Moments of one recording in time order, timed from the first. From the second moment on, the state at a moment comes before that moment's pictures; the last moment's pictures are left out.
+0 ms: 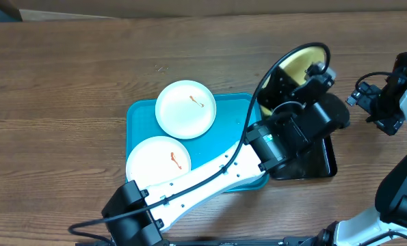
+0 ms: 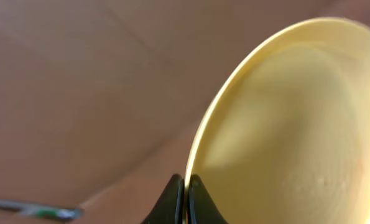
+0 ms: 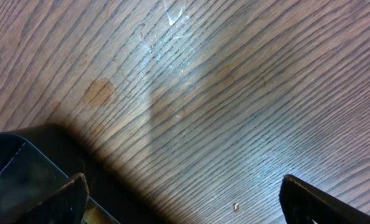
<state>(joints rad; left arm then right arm) -1.08 1.87 1.72 -0.42 -1.02 0.22 -0.38 1.81 1.40 -0.97 -0.02 0.36</state>
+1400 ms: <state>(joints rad) 0.48 1.88 1.49 -0.76 0.00 -0.39 -0.38 1.81 1.40 -0.97 -0.02 0.36</state>
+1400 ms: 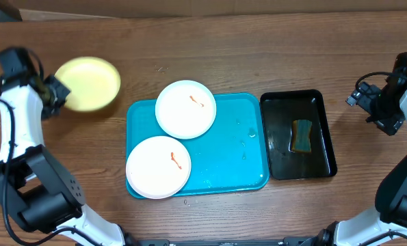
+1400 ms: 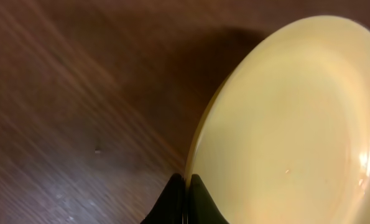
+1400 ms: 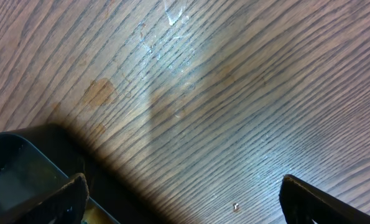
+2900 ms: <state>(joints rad) -0.20 1.82 1.41 -0.92 0.02 -0.35 -0.38 1.81 1.40 -0.97 -0.02 0.36</state>
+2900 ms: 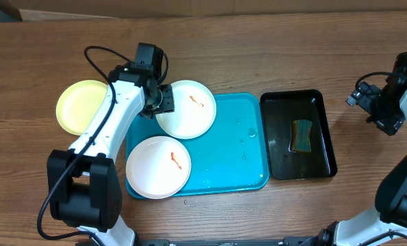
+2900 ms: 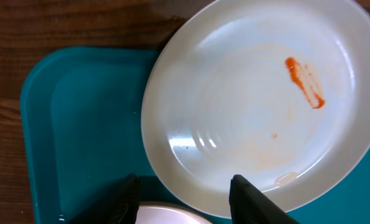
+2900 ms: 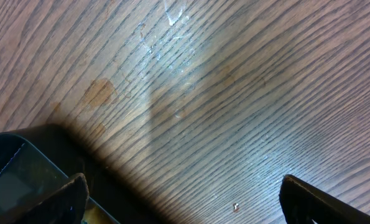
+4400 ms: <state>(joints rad) -0.19 1.82 1.14 -0.64 -0.05 -0.39 -0.38 1.81 1.40 -0.97 -0.02 0.36</state>
